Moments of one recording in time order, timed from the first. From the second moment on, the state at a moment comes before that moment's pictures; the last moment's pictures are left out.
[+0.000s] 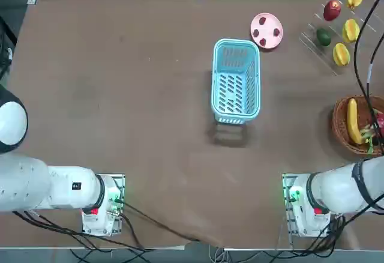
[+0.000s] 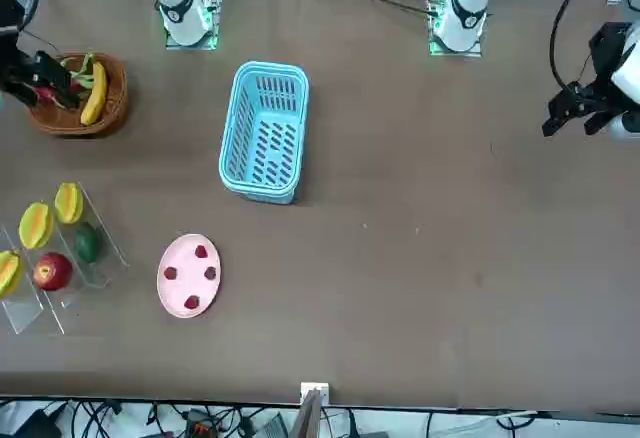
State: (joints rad) arm 0.22 -0.01 -0.21 -1.53 -0.04 1.47 0.02
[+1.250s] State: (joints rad) arm -0.03 0.26 -0.23 -1.51 -0.10 1.76 -0.07
